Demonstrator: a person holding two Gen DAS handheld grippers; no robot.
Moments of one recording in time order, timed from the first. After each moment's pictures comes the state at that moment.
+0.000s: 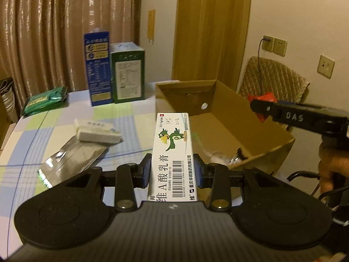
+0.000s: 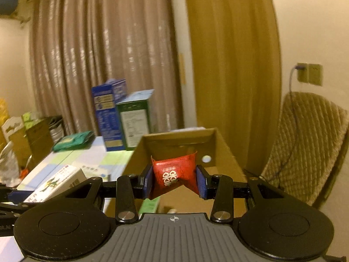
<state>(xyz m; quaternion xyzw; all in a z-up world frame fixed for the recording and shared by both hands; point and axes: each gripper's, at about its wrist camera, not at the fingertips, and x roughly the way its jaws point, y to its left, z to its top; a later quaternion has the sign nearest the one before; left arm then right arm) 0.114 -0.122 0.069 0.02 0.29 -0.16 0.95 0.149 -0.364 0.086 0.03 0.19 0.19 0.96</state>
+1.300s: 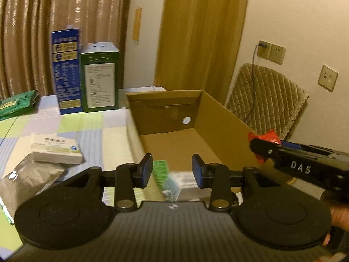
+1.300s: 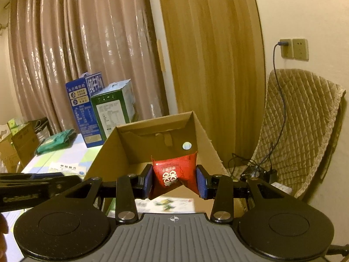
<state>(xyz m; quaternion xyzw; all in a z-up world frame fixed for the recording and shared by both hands) 0.193 -0.176 0.049 -0.02 0.28 -0.18 0.94 0.179 -0.389 0.067 0.05 0.23 0.16 0.96</state>
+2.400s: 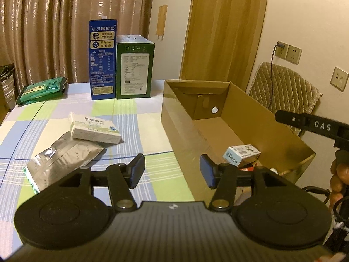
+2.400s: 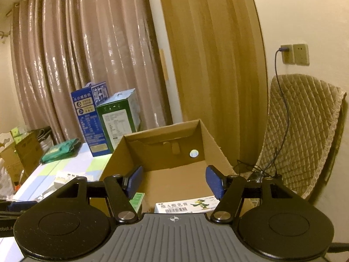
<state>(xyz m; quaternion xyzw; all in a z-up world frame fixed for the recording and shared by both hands) 0.159 -0.110 0.038 -0.02 0.29 -0.14 0.95 0.168 -0.379 0.072 0.06 0.20 0.17 0.96</state>
